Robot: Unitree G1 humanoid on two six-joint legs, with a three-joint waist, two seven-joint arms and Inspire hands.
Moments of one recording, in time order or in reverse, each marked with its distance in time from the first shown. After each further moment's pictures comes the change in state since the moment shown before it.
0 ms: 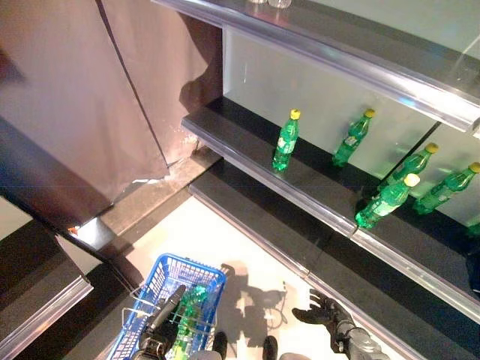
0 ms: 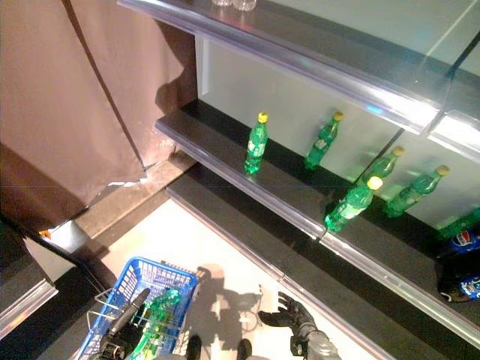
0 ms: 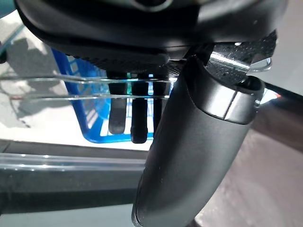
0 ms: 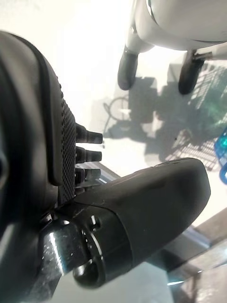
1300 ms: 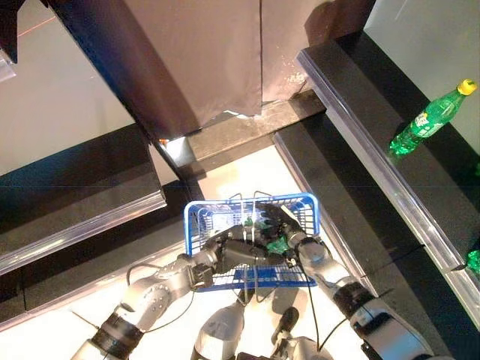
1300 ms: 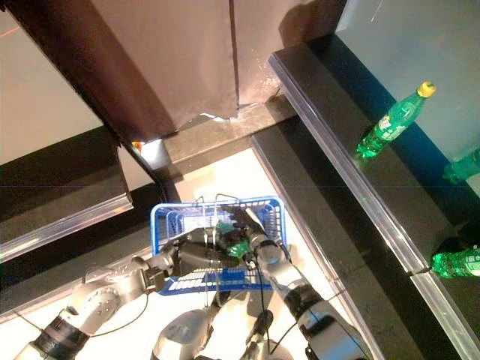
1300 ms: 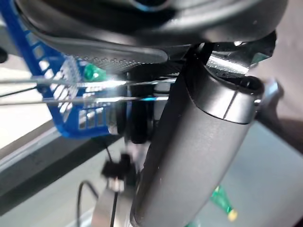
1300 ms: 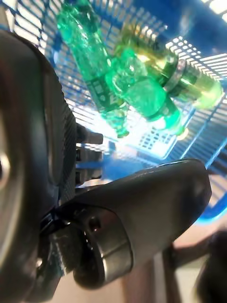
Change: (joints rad) left arm -0.173 0.323 -0.389 -1.012 0.242 0.512 0.066; right arm -0.360 -0.016 0.387 -0.561 -0.018 0.205 -0.185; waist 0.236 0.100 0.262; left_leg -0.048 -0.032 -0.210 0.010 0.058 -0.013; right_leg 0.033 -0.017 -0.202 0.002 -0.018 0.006
